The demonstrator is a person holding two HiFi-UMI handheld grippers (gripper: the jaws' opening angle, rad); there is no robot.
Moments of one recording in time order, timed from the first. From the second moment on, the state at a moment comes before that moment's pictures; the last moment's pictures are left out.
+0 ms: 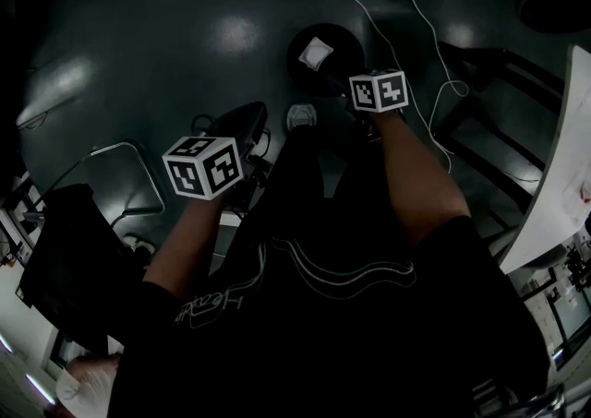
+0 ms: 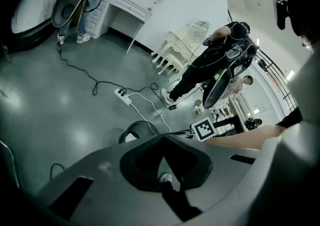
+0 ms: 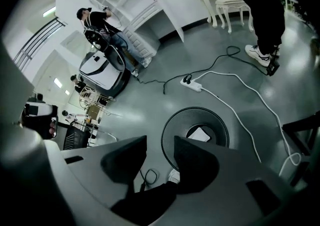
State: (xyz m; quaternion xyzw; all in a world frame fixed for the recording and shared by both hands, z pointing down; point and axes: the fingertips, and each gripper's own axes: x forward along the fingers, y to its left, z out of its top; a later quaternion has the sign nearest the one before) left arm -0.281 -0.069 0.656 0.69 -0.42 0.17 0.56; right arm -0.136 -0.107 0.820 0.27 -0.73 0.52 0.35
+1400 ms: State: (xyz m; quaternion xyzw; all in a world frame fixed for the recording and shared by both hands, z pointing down) left arm 0.009 -0.074 0.389 0.87 -0.22 0.09 0.43; right arm 0.109 -0.061 0.370 0.42 -0.83 0.35 -0.01
